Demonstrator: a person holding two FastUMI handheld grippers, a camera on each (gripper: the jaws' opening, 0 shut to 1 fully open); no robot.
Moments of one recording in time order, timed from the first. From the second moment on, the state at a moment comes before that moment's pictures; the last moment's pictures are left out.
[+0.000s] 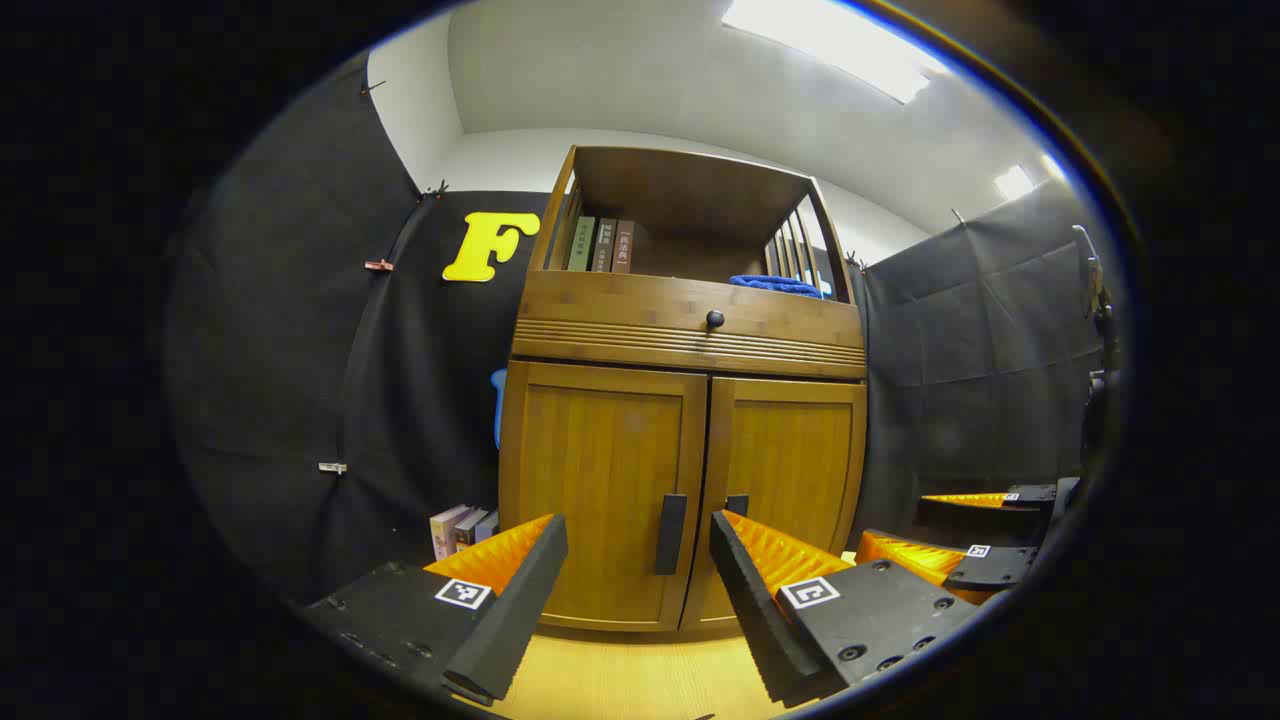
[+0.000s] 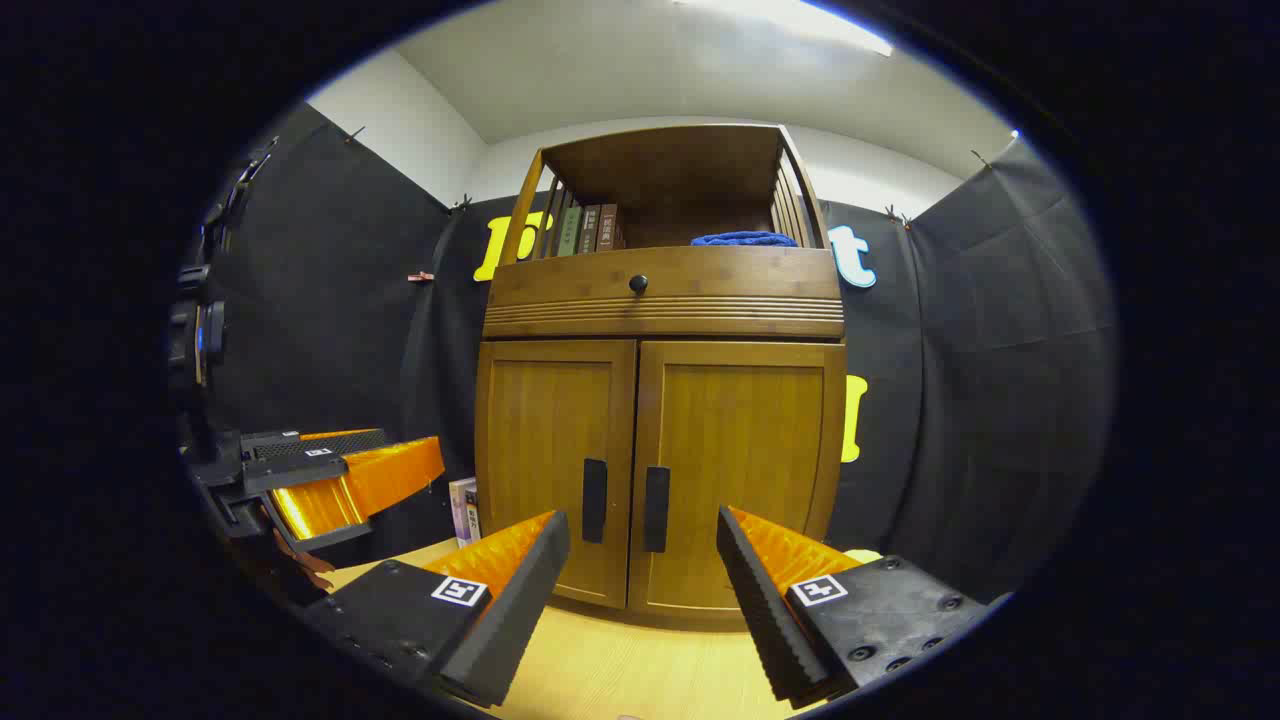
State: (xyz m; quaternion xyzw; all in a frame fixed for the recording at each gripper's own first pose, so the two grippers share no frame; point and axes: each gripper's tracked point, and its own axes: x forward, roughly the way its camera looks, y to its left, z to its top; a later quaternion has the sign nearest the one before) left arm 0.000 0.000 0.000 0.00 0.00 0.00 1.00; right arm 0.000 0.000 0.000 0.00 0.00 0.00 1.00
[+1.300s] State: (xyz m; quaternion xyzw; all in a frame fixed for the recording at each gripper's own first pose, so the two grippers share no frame) left arm 0.047 0.018 -0.041 0.01 0.00 -0.02 1.00; right arm 0.117 -0.004 -0.052 0.02 0.01 0.00 1.00
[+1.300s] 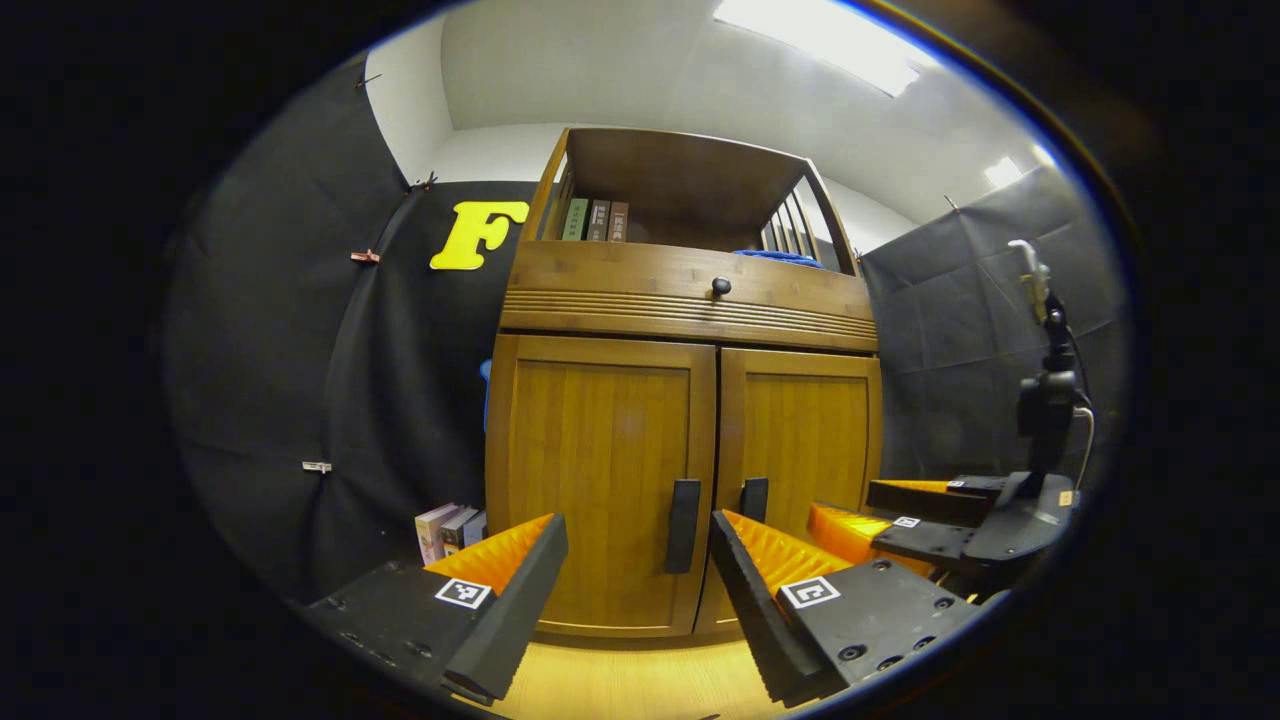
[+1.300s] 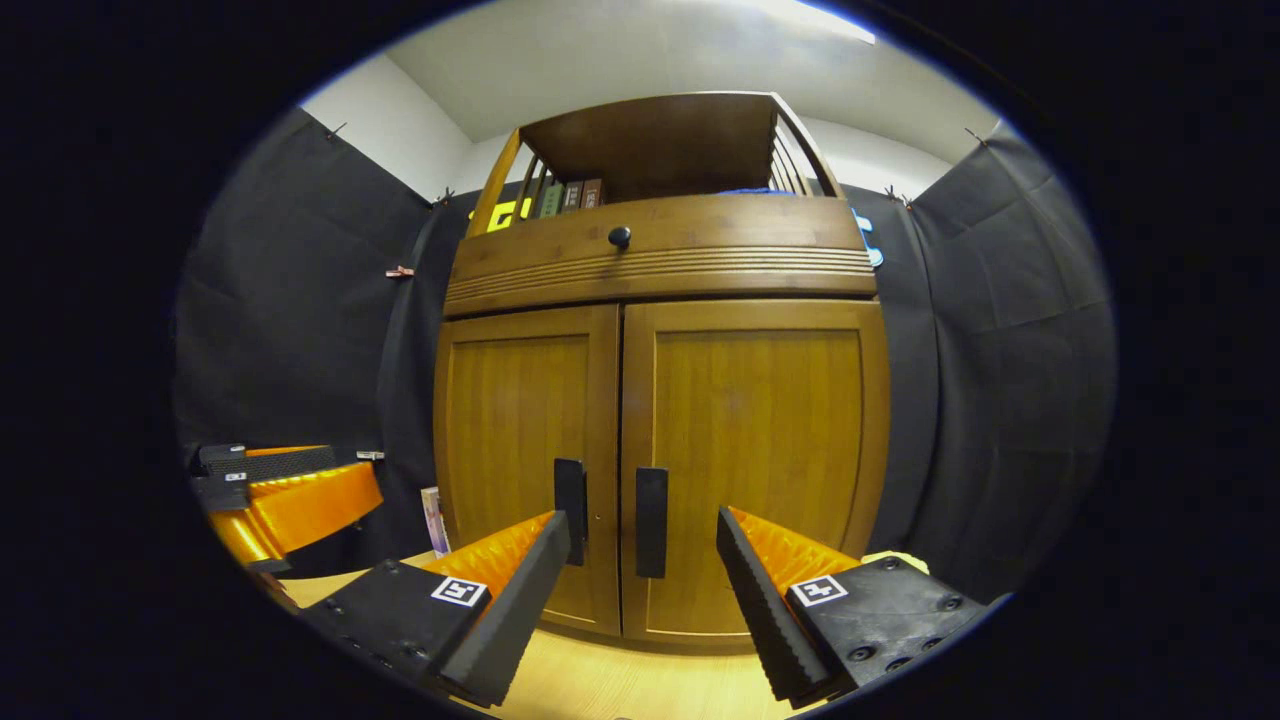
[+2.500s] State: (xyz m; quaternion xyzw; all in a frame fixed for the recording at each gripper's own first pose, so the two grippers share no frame) left arm 0.037 0.026 -0.068 0.02 0.03 -0.02 1.00; right arm 0.228 -0.016 -0.135 0.01 0.07 -0.04 1.00
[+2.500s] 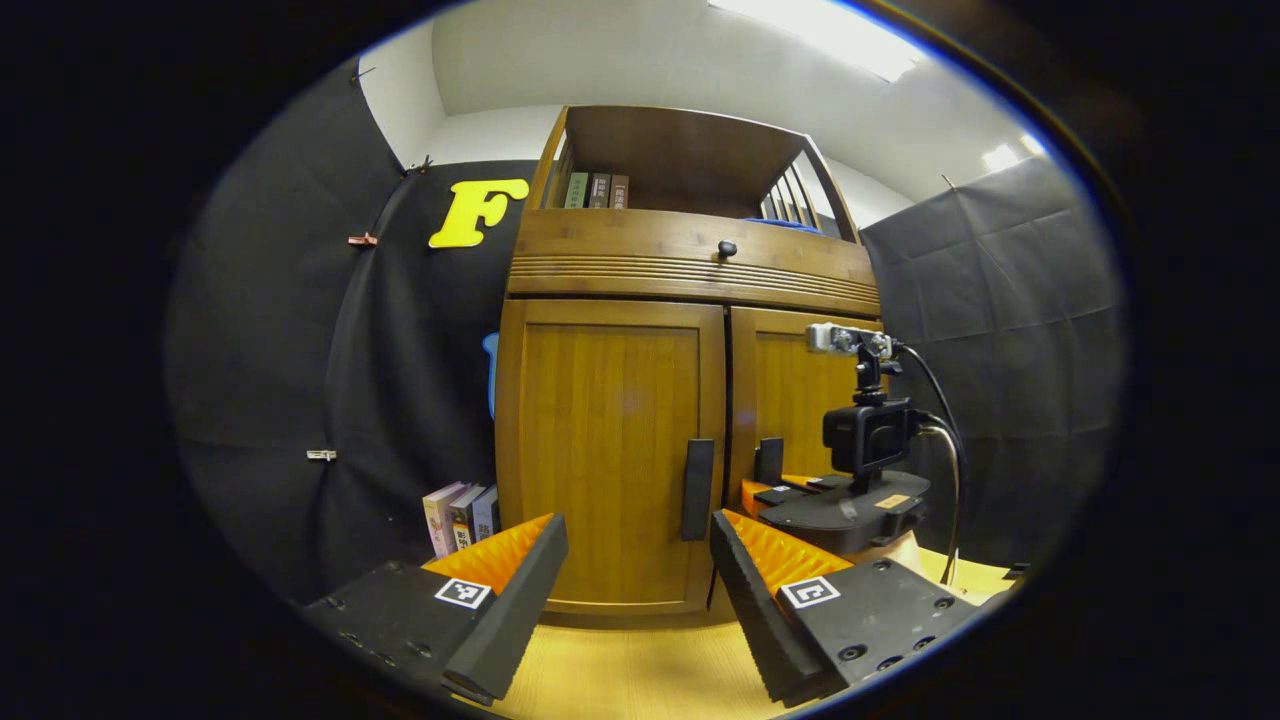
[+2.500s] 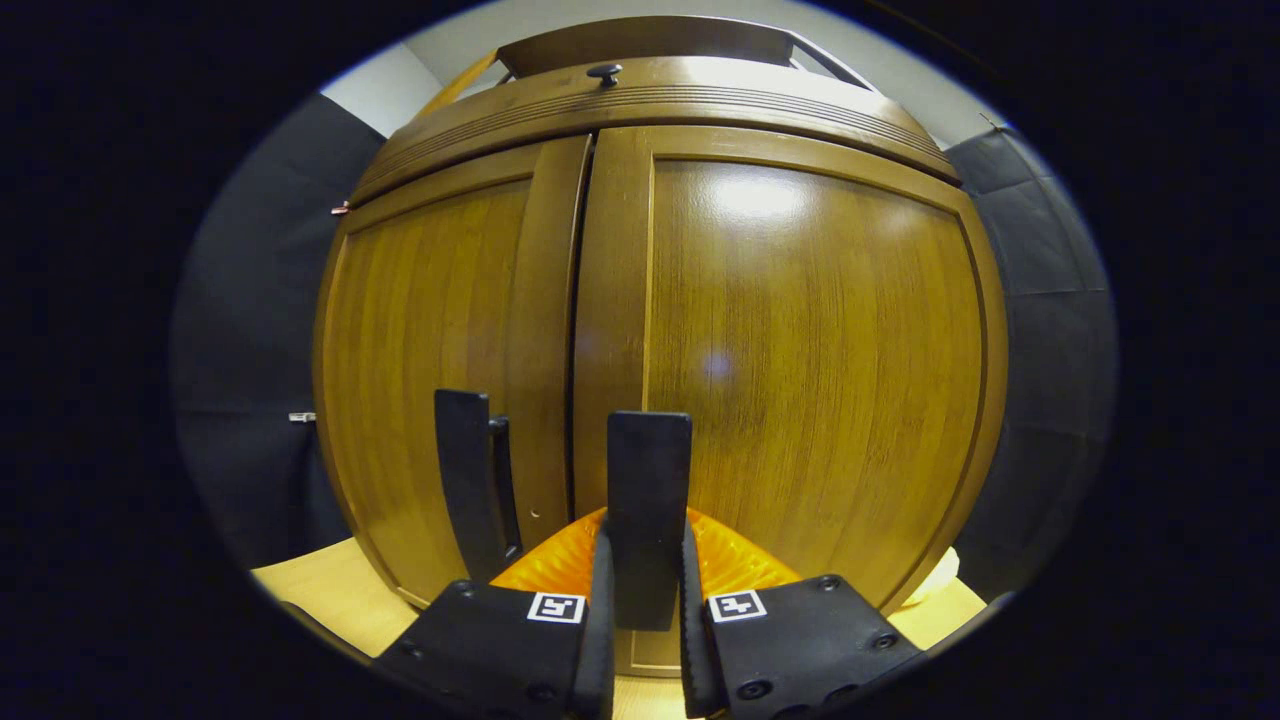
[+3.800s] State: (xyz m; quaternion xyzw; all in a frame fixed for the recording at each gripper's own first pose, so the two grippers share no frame) left arm 0.037 -0.042 -0.089 0.00 0.04 -0.07 1.00; right arm -0.003 -0.162 -0.071 0.00 0.03 -0.09 1.00
